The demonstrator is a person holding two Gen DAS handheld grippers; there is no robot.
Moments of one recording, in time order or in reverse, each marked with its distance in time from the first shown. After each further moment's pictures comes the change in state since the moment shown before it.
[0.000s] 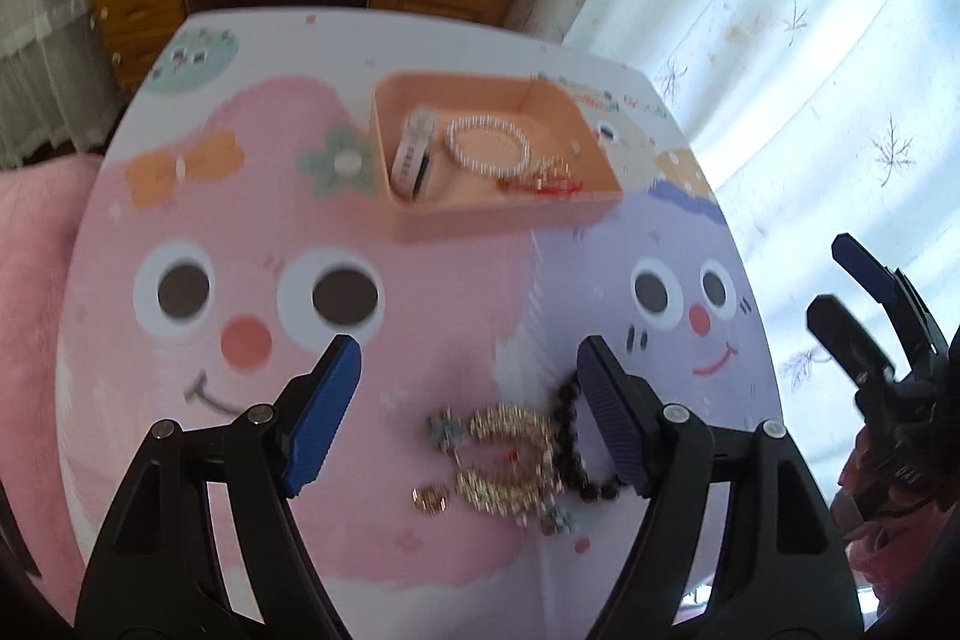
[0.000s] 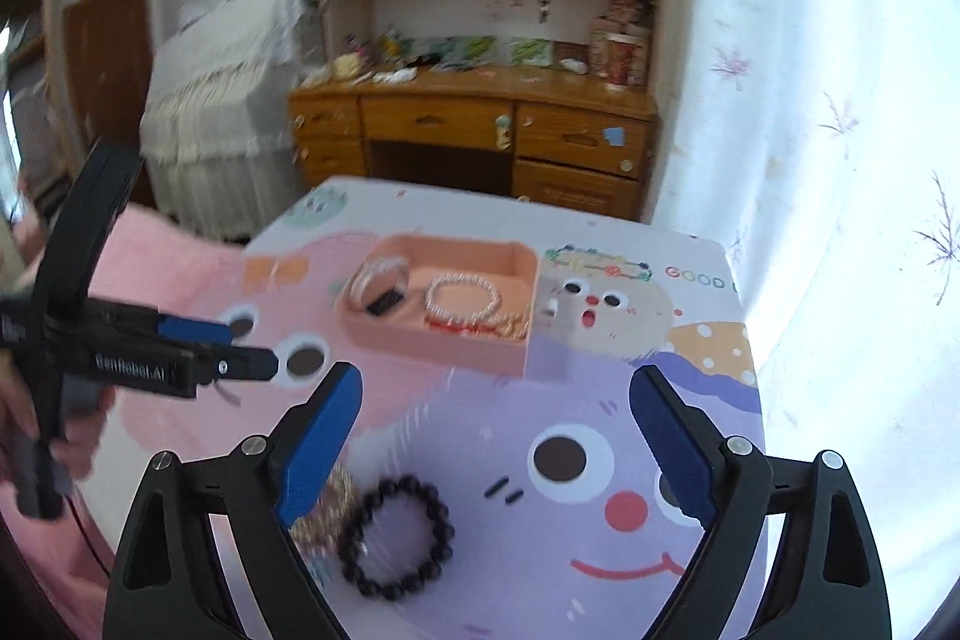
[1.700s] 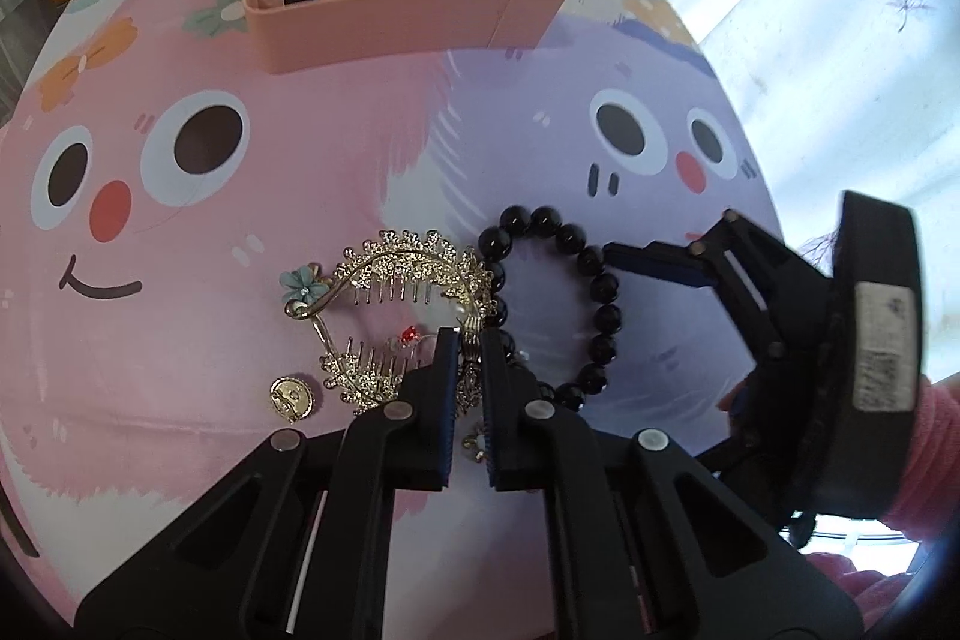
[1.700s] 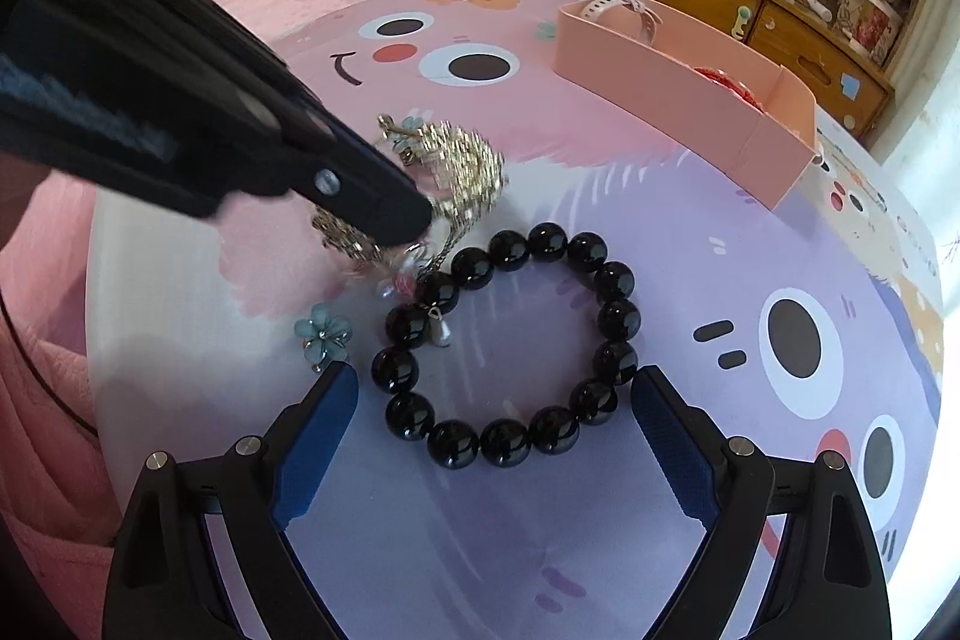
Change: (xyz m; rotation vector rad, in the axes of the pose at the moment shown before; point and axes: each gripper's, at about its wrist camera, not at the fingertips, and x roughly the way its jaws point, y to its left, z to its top) left arm 0.052 -0.064 -0.052 0.066 0.204 -0.009; right arm 0.119 0.060 -0.117 -0.363 0.290 0.342
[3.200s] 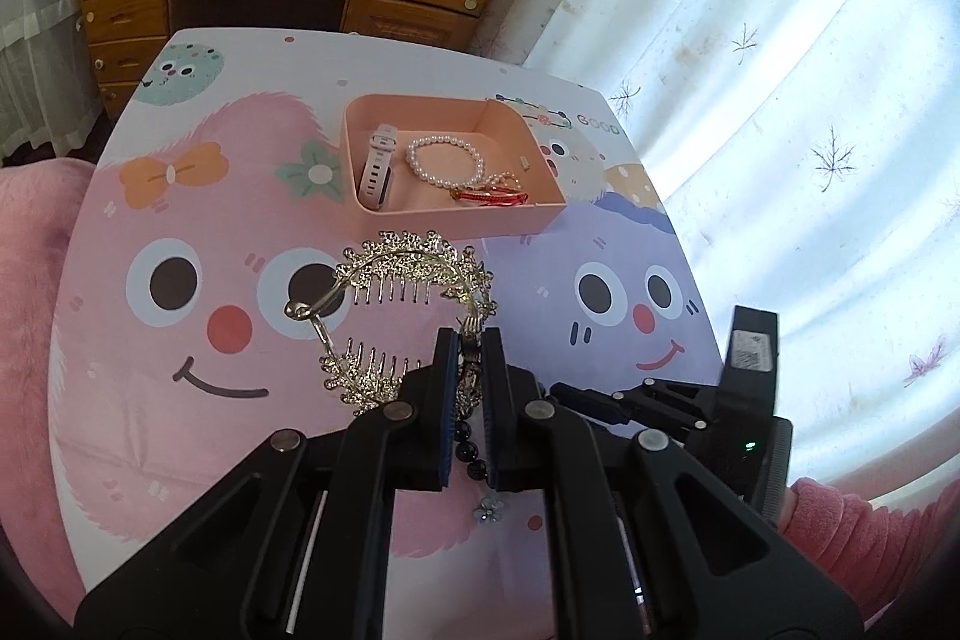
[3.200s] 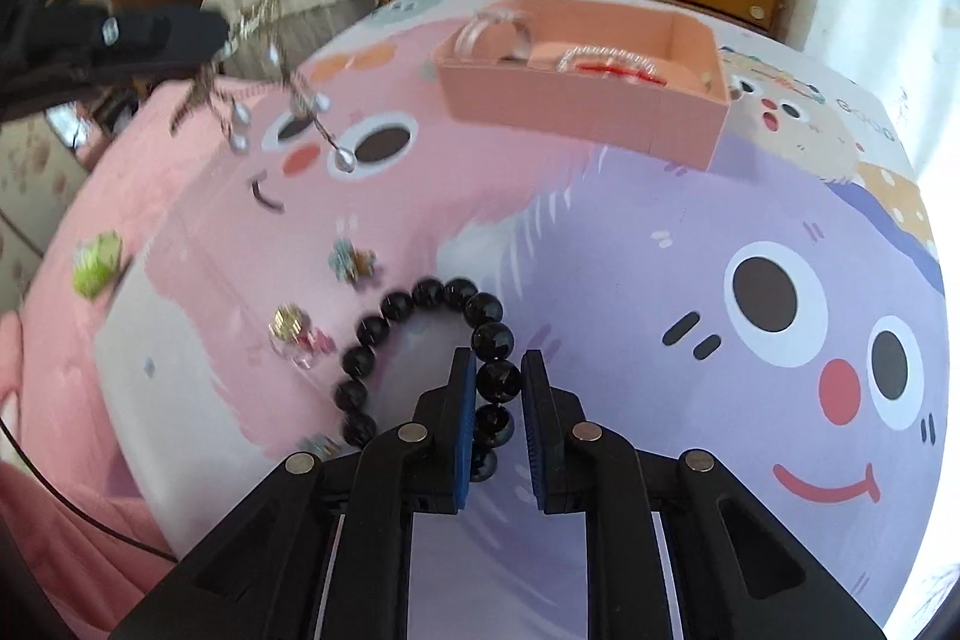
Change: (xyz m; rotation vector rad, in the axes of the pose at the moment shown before) left arm -0.110 0.048 0.028 -0.051 -0.258 -0.067; right arm -0.026 -0.020 0.036 0.407 -0.028 -0.036
